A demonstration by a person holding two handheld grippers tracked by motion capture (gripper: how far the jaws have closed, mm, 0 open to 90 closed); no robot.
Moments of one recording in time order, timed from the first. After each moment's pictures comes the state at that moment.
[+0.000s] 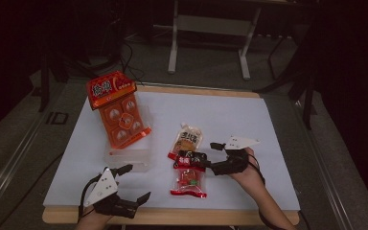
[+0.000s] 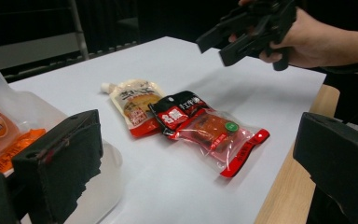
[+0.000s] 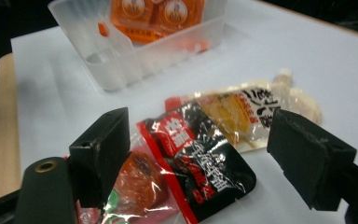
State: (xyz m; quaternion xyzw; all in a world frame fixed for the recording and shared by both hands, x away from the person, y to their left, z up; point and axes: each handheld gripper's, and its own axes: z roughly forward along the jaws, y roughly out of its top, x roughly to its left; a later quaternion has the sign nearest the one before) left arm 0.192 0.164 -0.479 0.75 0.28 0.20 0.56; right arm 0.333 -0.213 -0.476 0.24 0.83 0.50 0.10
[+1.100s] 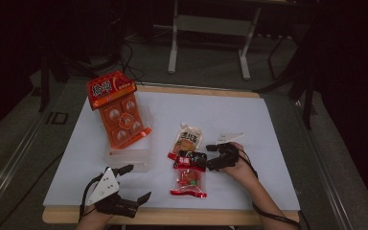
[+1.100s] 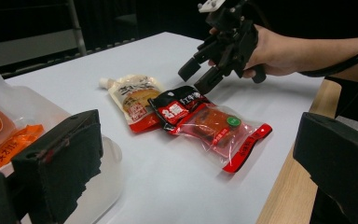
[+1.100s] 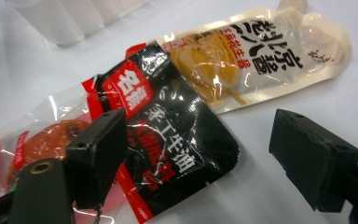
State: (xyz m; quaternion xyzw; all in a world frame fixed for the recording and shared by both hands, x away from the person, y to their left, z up) left arm 0.197 0.164 -0.485 0.76 0.27 0.20 0.56; right arm 0.379 -0.205 -0.526 0.28 0.86 0.43 0.03
